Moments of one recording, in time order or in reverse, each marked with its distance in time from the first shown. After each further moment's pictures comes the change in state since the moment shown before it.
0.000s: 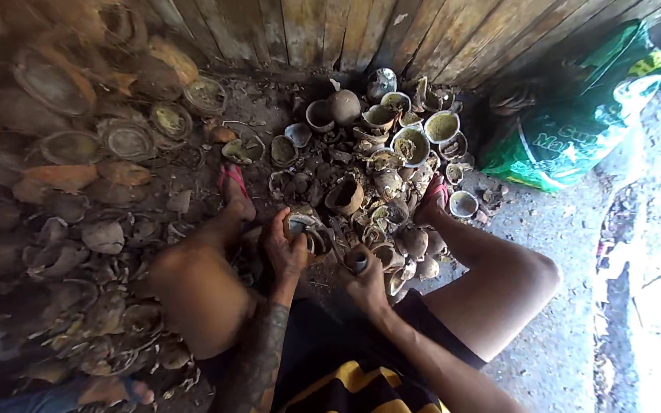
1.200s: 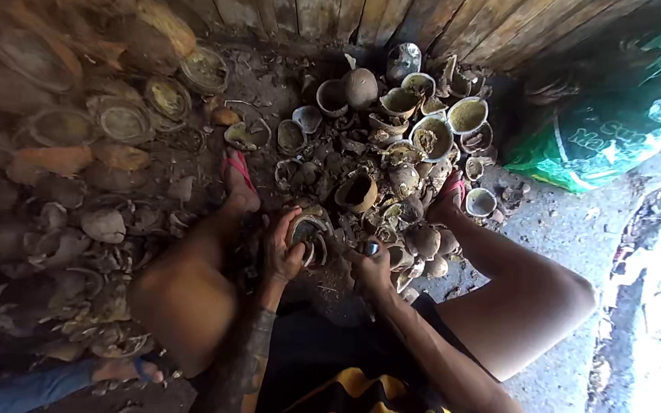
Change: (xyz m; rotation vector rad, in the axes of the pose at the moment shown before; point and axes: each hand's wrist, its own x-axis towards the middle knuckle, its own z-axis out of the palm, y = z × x) left_hand 0.021 -0.038 -0.026 -0.006 -0.289 0.148; right_hand 0.046 0.028 0.023 0.428 0.107 0.437
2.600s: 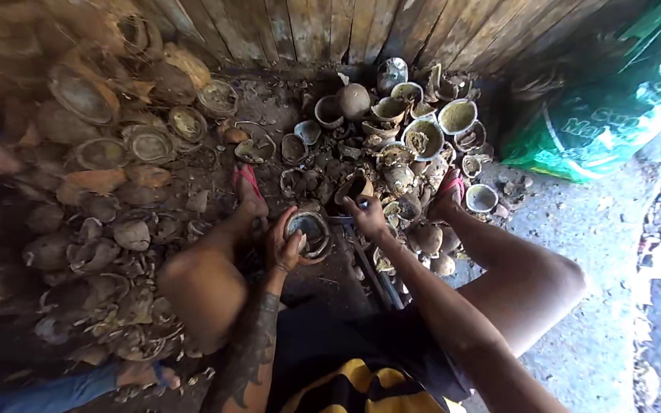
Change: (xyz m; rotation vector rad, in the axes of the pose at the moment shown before) left_hand -0.004 -0.009 0.000 -0.035 0.010 -0.024; right_hand 0.092 -0.018 -0.011 -0.538 -0.185 -0.339
